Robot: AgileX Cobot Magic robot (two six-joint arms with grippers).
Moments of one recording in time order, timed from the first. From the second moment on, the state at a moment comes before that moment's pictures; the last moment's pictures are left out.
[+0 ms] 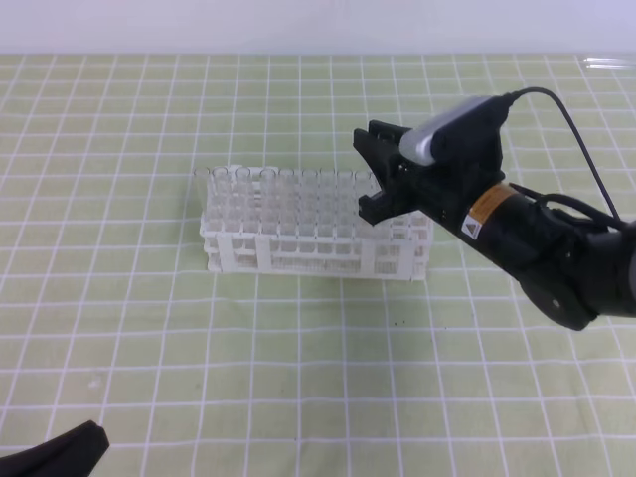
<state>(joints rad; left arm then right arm) -0.73 0.17 0.00 0.71 0.10 -0.89 0.49 1.87 -0.98 -0.35 -0.82 0.28</state>
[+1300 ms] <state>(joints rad) -0.73 0.17 0.01 0.71 0.10 -0.89 0.49 1.88 -0.94 -0.35 -0.86 0.24</state>
